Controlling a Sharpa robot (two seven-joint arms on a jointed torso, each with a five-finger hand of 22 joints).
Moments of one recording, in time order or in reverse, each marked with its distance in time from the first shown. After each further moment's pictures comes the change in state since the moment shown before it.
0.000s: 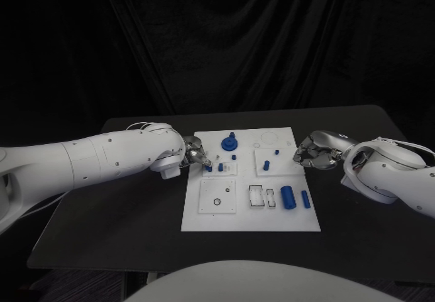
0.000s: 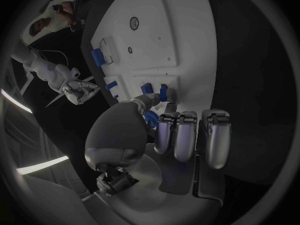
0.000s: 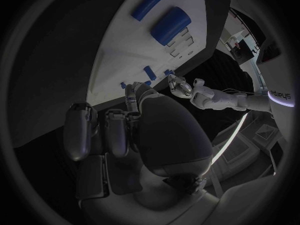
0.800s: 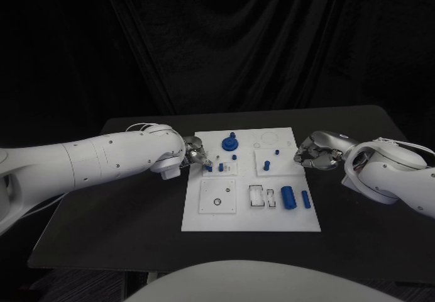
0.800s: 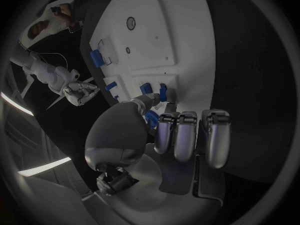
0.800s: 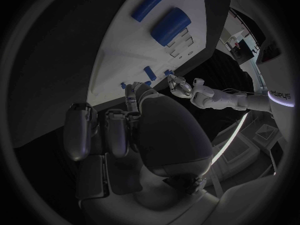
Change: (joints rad) left arm -0.007 -0.003 0.001 0.000 -0.027 -0.012 0.016; left_hand -0.004 -0.004 0.004 -0.004 -0.026 -0.004 -0.001 -0.001 0.004 0.000 0.000 0.000 0.000 0.000 0.000 0.000 0.000 0.000 -0.011 -0.004 0.000 0.000; right arm 0.000 -0.001 0.000 0.000 0.000 0.002 0.000; right_hand 0.000 0.000 0.000 0.000 0.000 0.000 0.000 0.000 0.000 0.000 0.000 0.001 -0.001 0.000 0.000 0.000 0.000 0.000 0.000 0.000 0.000 0.001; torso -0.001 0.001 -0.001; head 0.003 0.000
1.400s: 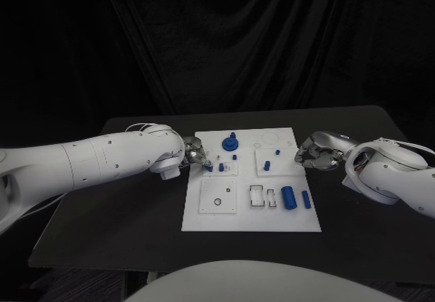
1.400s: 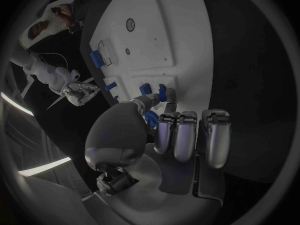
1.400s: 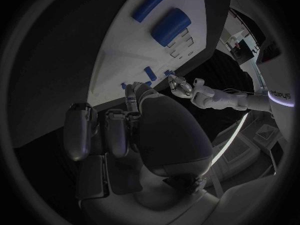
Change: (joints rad) left arm -0.002 -0.008 0.002 0.007 -0.004 0.002 0.000; left_hand -0.003 -0.003 0.000 0.000 -0.014 -0.001 0.000 0.000 0.000 0.000 0.000 0.000 0.000 0.000 0.000 0.000 0.000 0.000 -0.004 -0.003 0.000 0.000; right arm 0.000 -0.001 0.000 -0.001 0.000 0.003 -0.001; right_hand 0.000 0.000 0.000 0.000 0.000 0.000 0.000 0.000 0.000 0.000 0.000 0.000 0.000 0.000 0.000 0.000 0.000 0.000 0.000 0.000 0.000 0.000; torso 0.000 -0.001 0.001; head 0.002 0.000
